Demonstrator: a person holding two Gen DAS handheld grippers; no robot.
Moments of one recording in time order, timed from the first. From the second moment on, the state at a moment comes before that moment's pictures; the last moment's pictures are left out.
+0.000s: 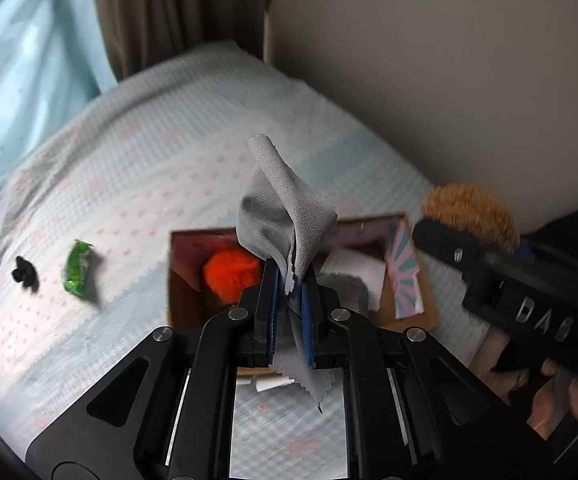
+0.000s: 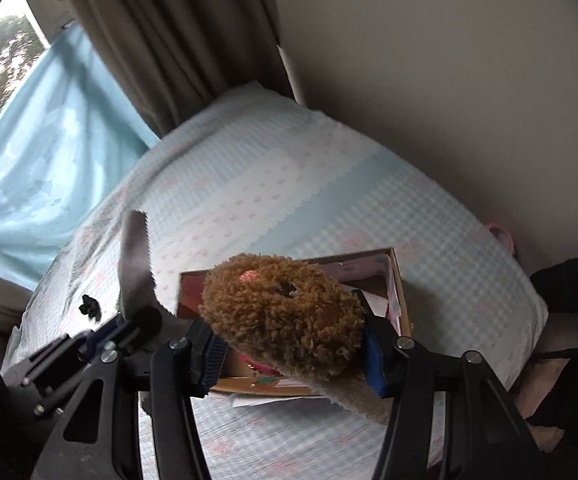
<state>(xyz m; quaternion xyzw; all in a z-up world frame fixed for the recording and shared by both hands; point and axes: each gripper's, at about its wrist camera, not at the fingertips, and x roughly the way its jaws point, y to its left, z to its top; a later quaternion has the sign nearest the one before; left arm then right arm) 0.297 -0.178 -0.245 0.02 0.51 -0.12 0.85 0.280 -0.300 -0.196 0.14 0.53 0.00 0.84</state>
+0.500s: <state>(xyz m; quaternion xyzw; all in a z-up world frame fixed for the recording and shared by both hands) 0.345 -0.222 -0.389 0.12 0.61 -0.15 0.77 0.335 -0.342 -0.318 0.19 0.63 0.00 0.75</state>
